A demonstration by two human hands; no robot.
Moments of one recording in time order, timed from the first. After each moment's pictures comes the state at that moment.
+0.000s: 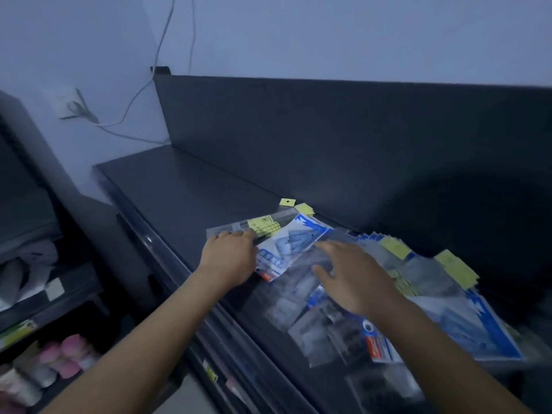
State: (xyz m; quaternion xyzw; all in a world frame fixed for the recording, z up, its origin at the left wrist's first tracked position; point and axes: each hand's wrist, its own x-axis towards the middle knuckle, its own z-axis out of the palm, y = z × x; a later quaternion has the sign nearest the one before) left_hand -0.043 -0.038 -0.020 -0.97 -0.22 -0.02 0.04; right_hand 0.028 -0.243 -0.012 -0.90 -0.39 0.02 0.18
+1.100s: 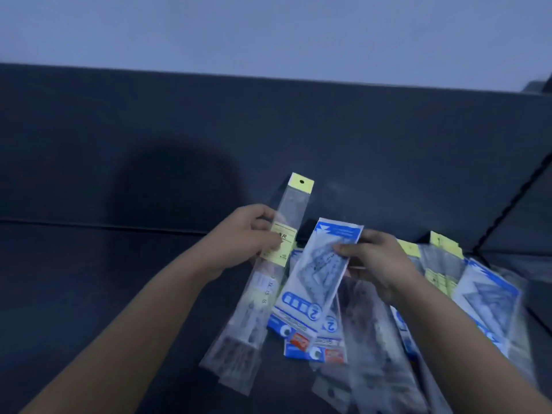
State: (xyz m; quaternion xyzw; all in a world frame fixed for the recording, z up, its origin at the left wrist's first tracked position) left_hand 0.110 0.089 0.034 -0.79 0.16 0.15 -0.58; right_hand 0.076 -0.130 0.002 -0.71 0.17 -0.01 0.68
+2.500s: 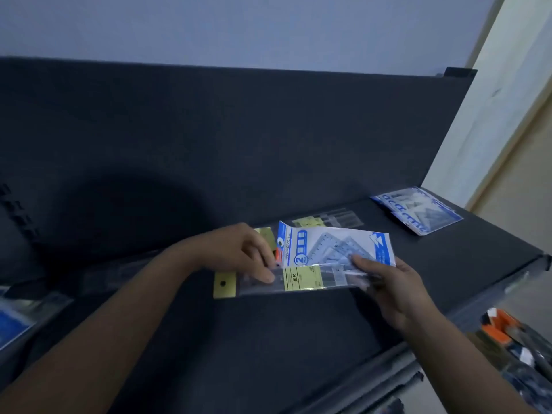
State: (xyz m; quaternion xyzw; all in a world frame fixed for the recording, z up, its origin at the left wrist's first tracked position) left_hand 0.014 -0.594 0.012 -0.77 0.46 0.34 -0.29; right_hand -0.180 -0.788 -0.033 -0.46 0.31 -0.26 0.79
